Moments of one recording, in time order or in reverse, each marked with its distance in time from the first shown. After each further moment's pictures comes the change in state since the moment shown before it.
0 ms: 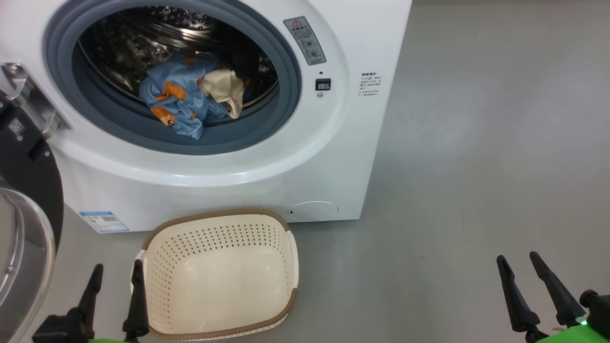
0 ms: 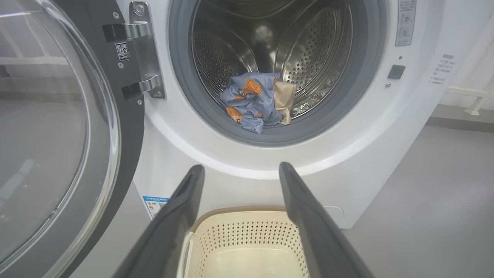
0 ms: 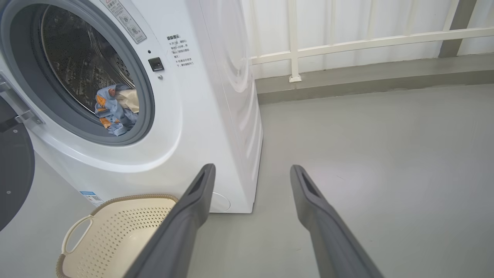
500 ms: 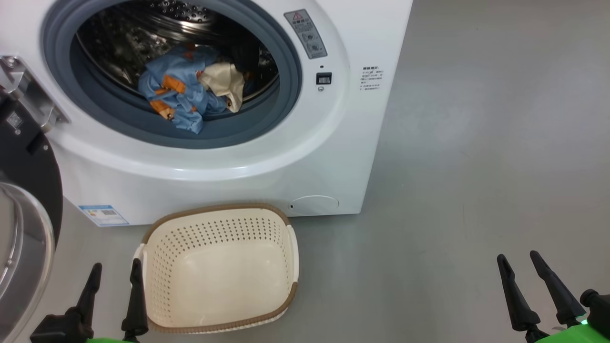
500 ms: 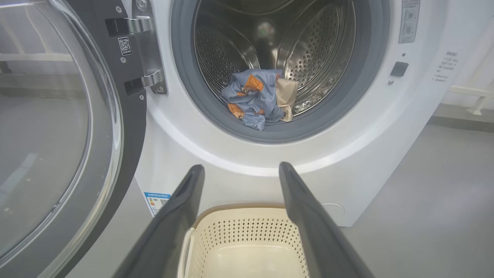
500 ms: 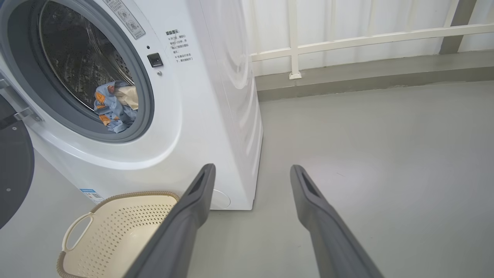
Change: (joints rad) left arm -0.001 -0.004 0.007 -0.004 0.000 0.000 0.000; right arm 0.000 0.001 -0.002 -0.003 0.000 0.000 0.000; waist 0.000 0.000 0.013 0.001
